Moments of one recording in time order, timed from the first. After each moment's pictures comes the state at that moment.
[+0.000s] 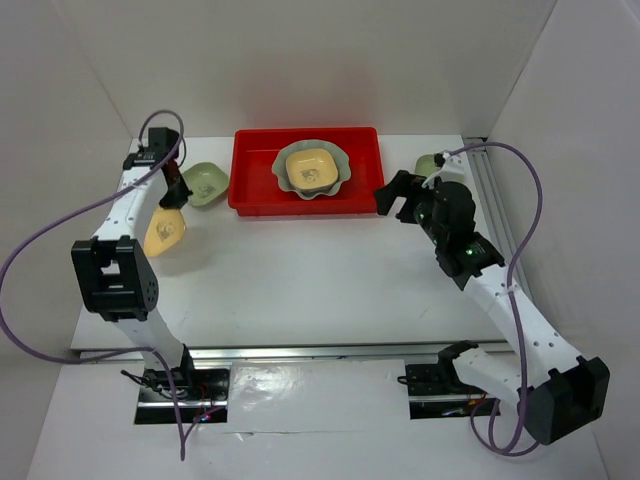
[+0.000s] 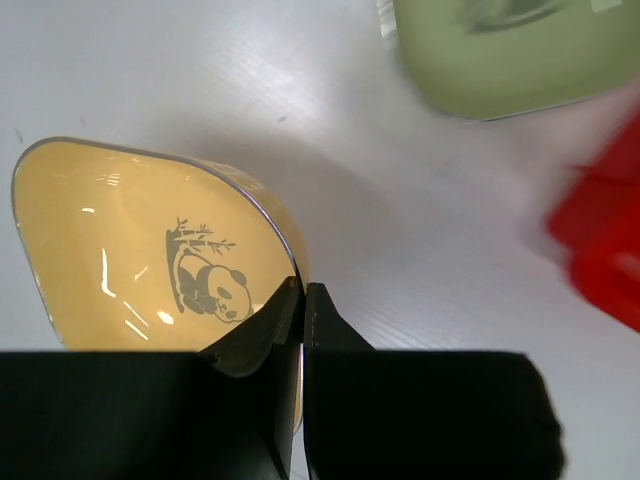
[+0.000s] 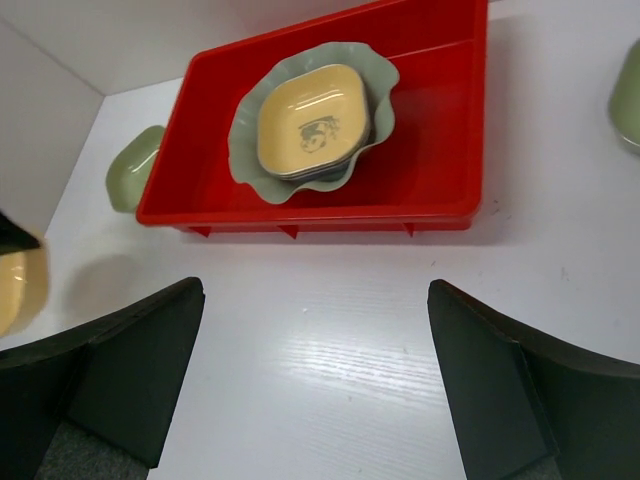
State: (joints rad) left arm 0.09 1.77 1.50 -0.86 -0.31 -0.43; right arm 0.37 1.00 0.90 -0.11 0.06 0.46
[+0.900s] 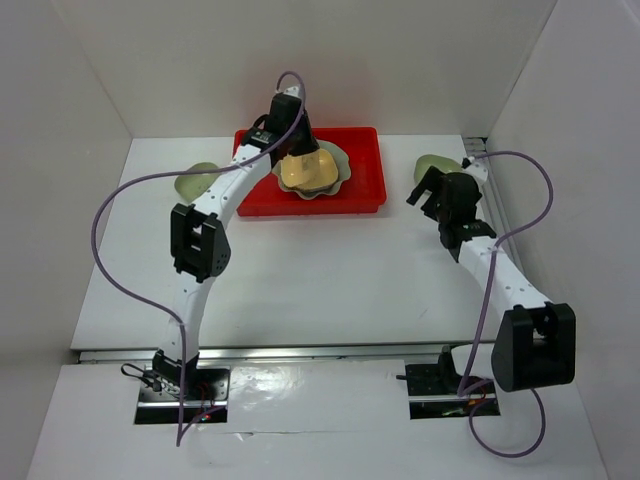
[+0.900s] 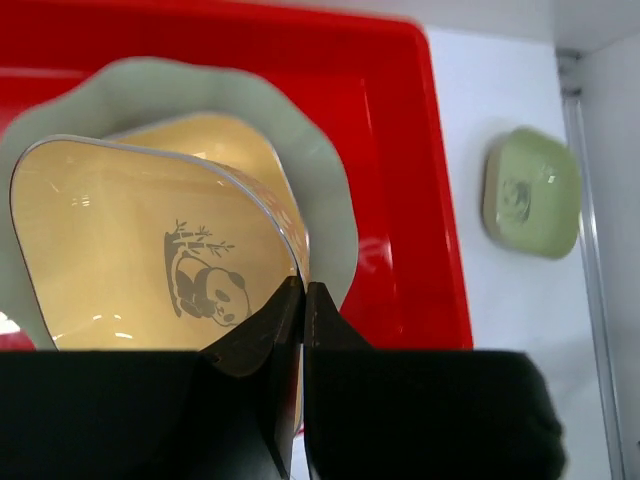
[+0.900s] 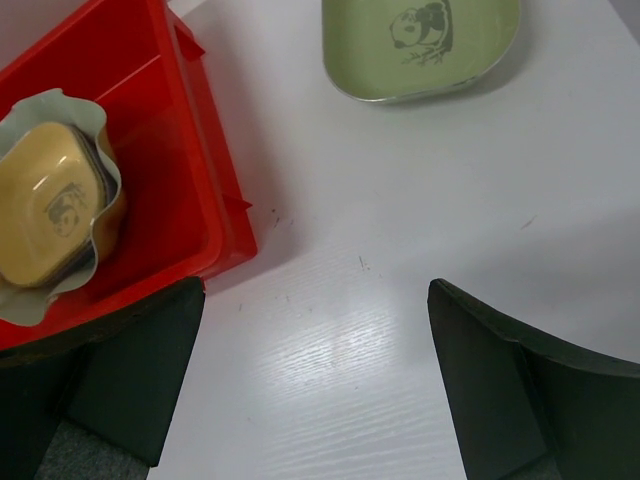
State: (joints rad) left arm -0.42 2.30 2.31 -0.56 0.00 -0.54; right arm 0.09 1.27 0.86 -0.05 0.22 0.53
